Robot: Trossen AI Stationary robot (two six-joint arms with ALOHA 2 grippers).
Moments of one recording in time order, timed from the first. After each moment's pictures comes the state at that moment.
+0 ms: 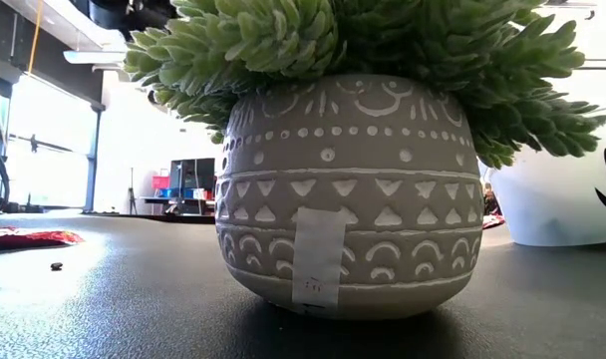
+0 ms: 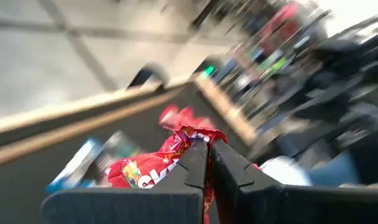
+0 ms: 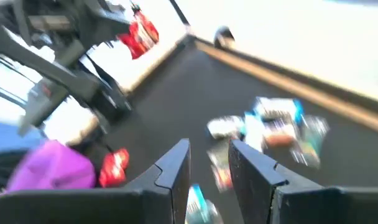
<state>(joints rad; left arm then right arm) 0.56 1.17 0.83 0.11 0.14 -0.63 -0.49 1.11 0.96 -0.28 -0.17 0.52</state>
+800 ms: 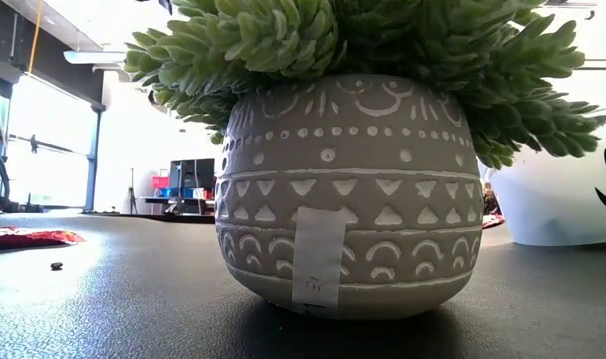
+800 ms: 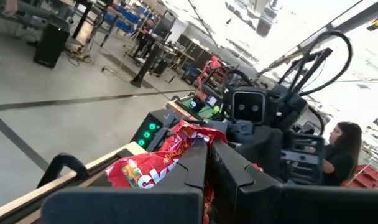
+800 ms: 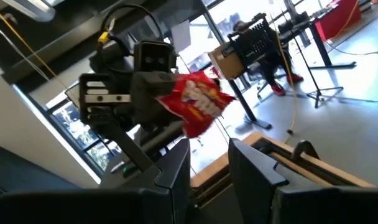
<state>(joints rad) 0.45 1.33 1.12 0.29 0.11 -0.59 -0.43 1.22 0.96 0.35 -0.17 0.57</state>
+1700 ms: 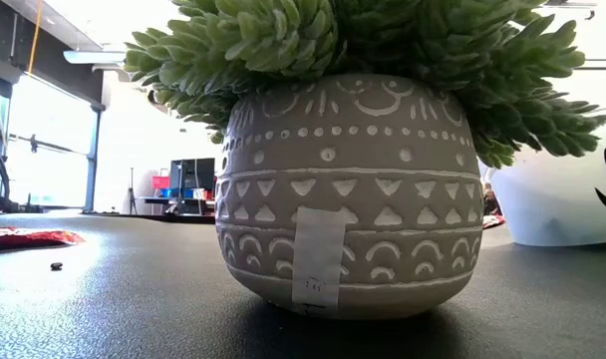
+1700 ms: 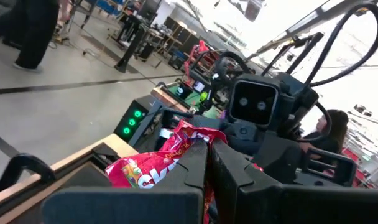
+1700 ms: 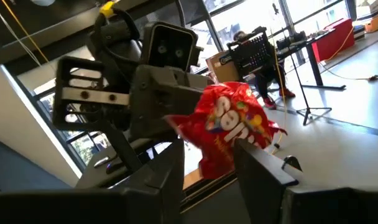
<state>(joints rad) 0.40 1.58 1.36 0.29 0.16 -0.60 -0.43 1.23 0.96 0.37 -0.16 0.44</state>
